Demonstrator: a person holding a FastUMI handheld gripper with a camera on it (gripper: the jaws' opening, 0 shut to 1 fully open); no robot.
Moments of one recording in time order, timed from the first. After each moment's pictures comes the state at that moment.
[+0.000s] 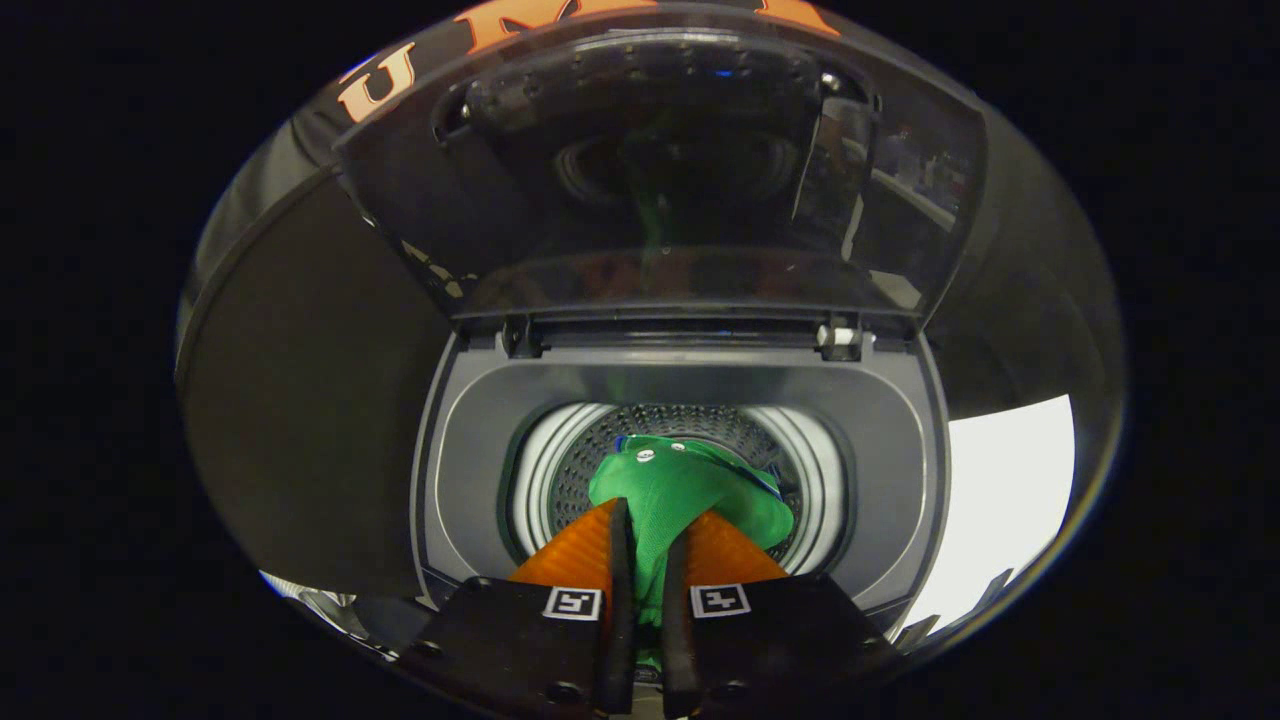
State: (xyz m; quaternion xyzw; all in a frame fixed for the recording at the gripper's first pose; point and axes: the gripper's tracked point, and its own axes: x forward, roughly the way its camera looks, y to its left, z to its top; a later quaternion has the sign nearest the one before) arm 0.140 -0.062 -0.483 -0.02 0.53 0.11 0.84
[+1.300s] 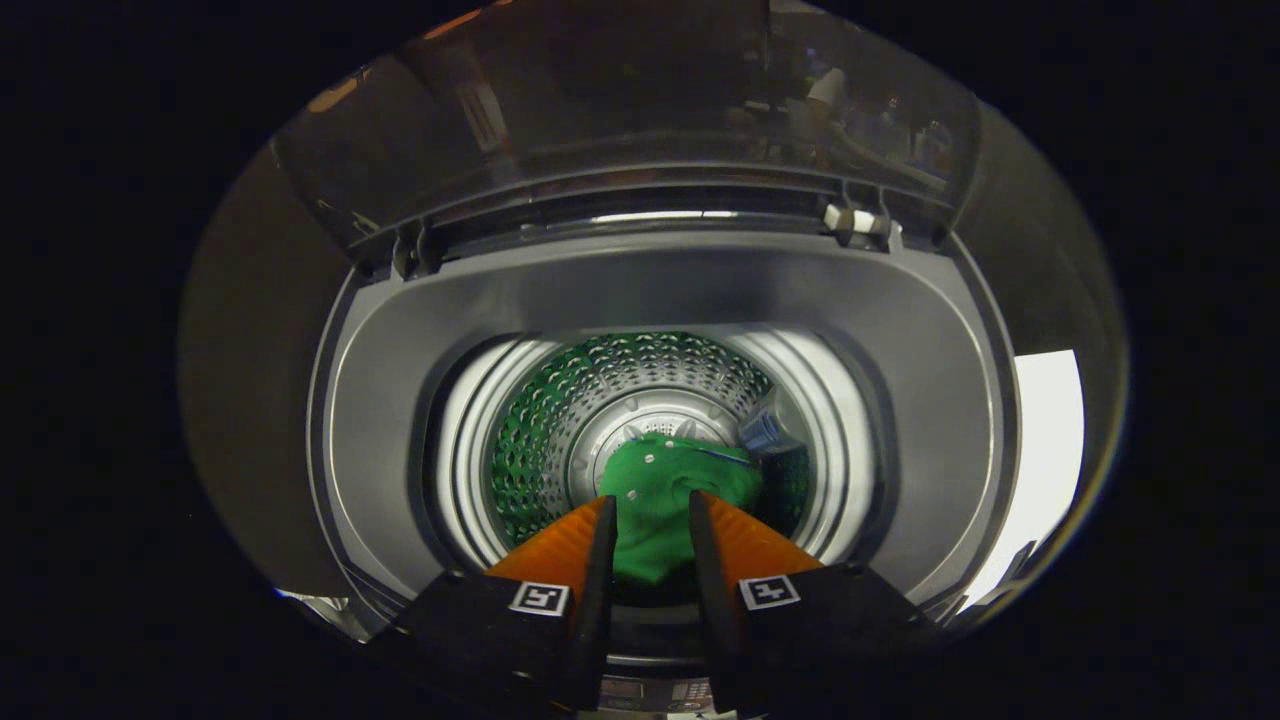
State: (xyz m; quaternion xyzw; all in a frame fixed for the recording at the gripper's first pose) arm 0.131 -0.088 -0.540 -0.02 0.57 0.07 0.82
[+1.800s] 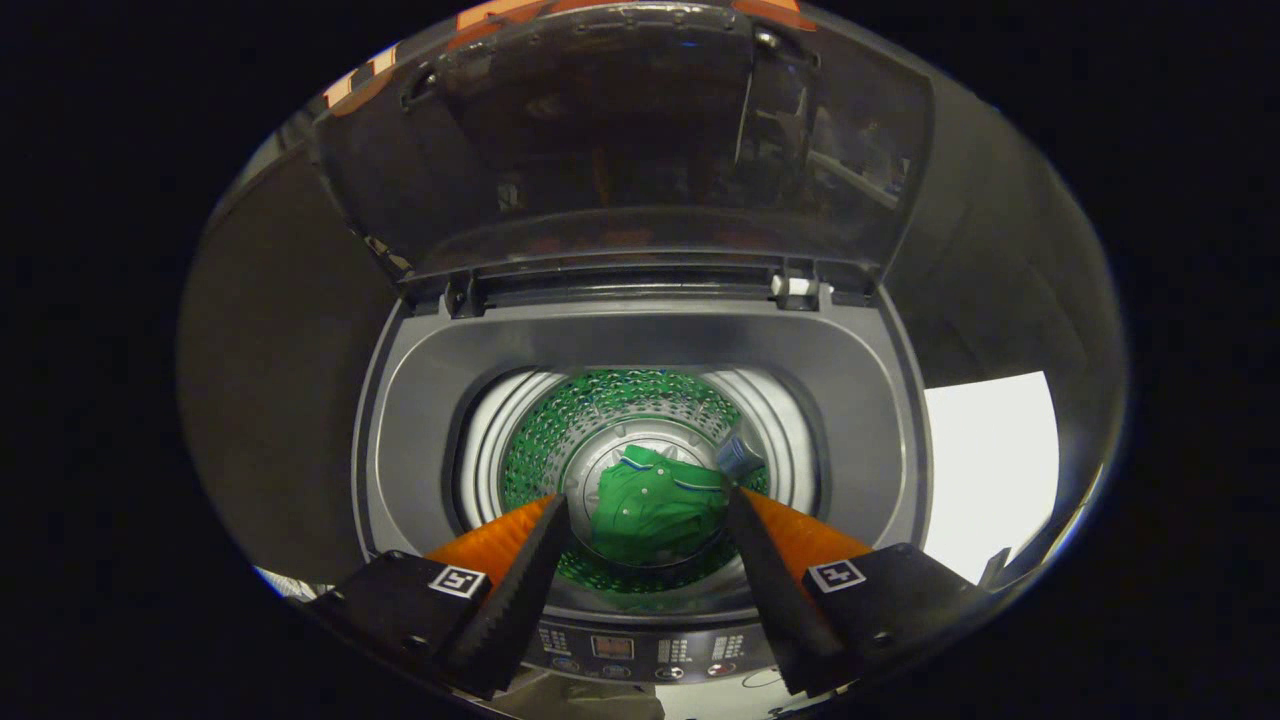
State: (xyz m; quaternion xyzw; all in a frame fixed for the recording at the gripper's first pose) arm 0.123 -0.092 -0.475 -0.05 0.52 0.06 0.85
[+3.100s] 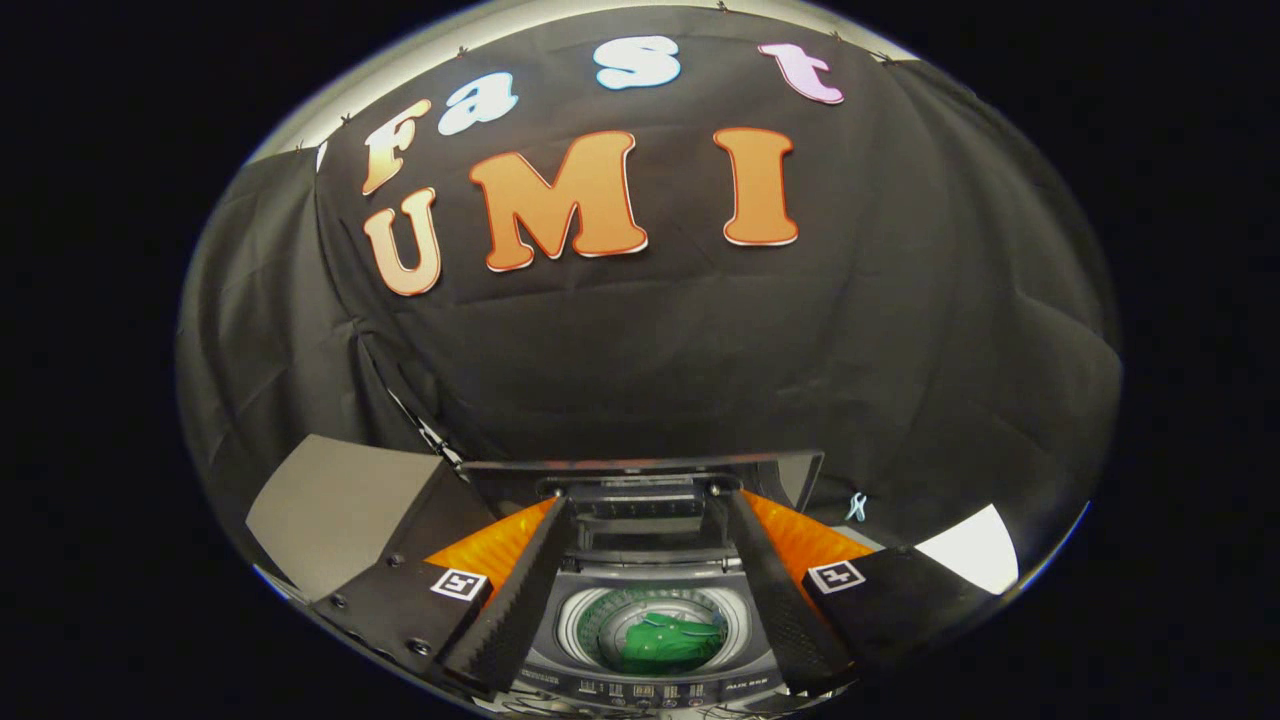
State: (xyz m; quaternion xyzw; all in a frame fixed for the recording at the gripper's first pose) arm 0.205 -0.058 -0.165 -0.02 0.25 0.10 0.96
